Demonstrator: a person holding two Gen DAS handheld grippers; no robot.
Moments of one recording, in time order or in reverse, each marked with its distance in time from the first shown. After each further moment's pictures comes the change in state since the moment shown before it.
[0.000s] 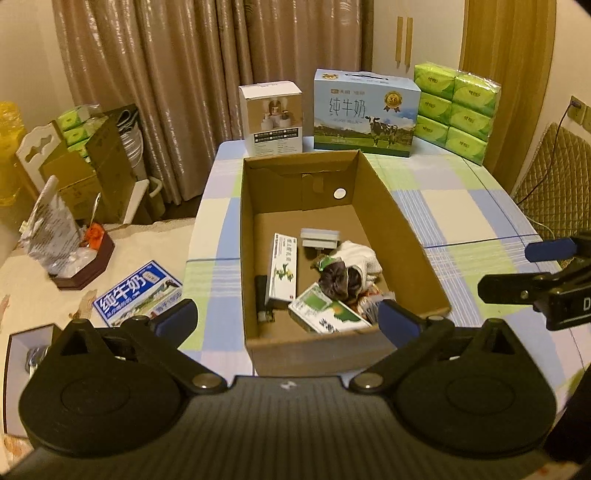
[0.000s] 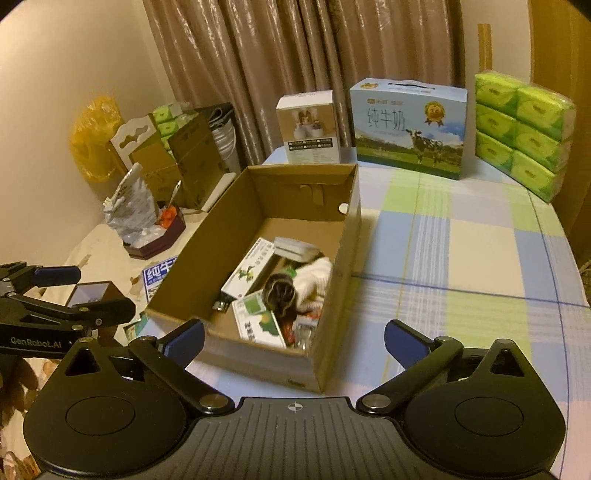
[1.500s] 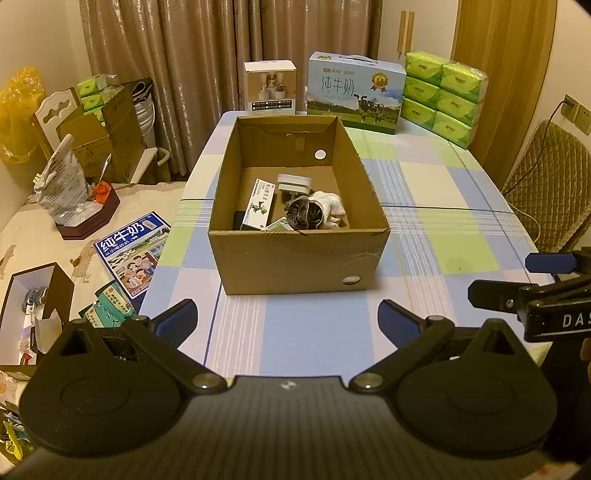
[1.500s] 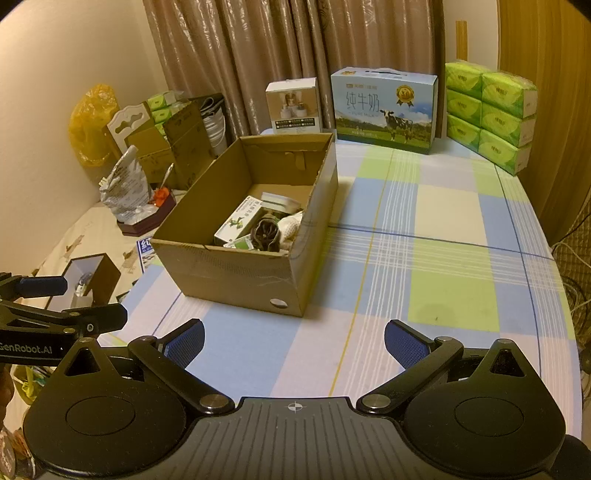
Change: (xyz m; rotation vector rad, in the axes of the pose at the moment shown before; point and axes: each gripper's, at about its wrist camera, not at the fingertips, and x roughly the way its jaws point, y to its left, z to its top) left arm -0.064 -0.053 -0.075 -0.077 0.044 0.015; right arm -0.061 0.000 -0.079 -0.004 0.016 -0.053
